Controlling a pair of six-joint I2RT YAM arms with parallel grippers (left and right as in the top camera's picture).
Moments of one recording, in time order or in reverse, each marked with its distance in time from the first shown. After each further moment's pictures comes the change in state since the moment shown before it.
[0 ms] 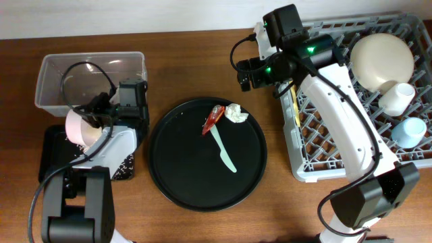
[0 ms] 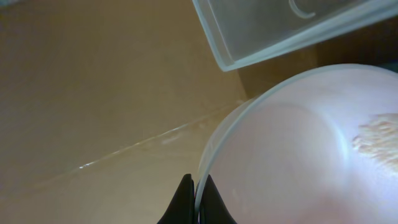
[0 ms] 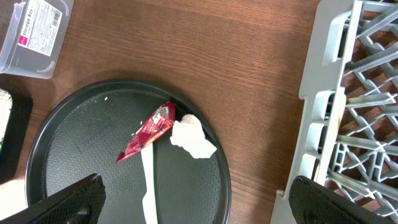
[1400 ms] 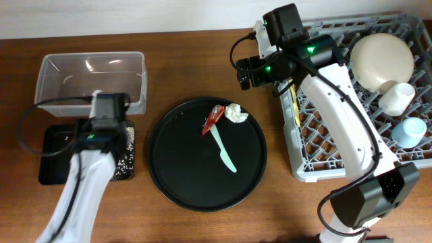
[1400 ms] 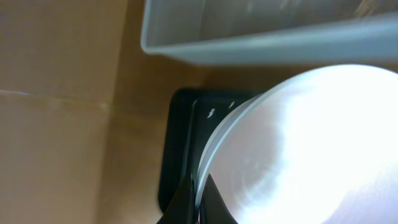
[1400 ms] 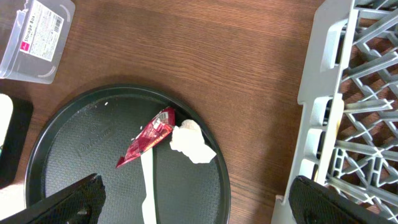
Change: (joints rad) left arm 0.079 -0.419 -0.013 -0.597 0.613 -0.966; right arm 0.000 0.000 0.000 0.018 0.002 0.000
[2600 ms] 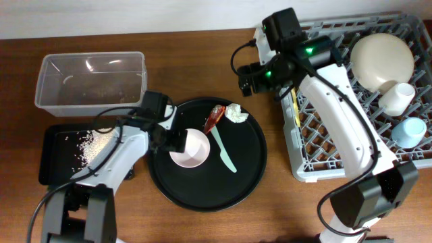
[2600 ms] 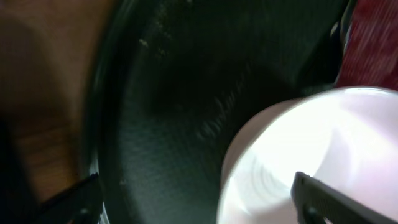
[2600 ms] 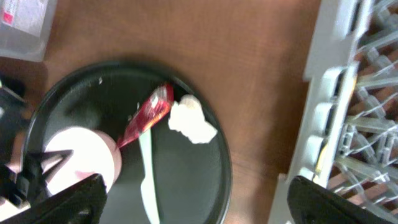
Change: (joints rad) left arm -0.205 0.333 0.087 -0.099 0.744 -0.219; right arm 0.000 0.000 -0.042 -0.060 -0.022 -0.004
